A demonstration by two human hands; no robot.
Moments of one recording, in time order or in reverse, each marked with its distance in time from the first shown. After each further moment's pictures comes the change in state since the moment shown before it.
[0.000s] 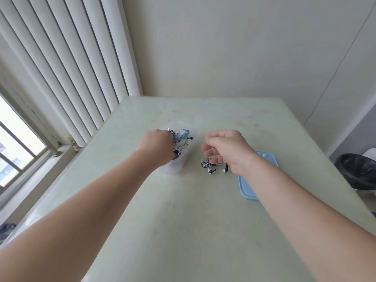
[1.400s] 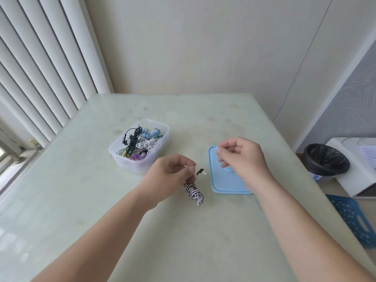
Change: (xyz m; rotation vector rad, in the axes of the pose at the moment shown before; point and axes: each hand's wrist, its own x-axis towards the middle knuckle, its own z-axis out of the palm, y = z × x) left_hand -0.066 0.084 0.052 -1.349 -0.233 0.101; right_hand -0.029 0.056 -0.099 -0.046 0.274 -0.221
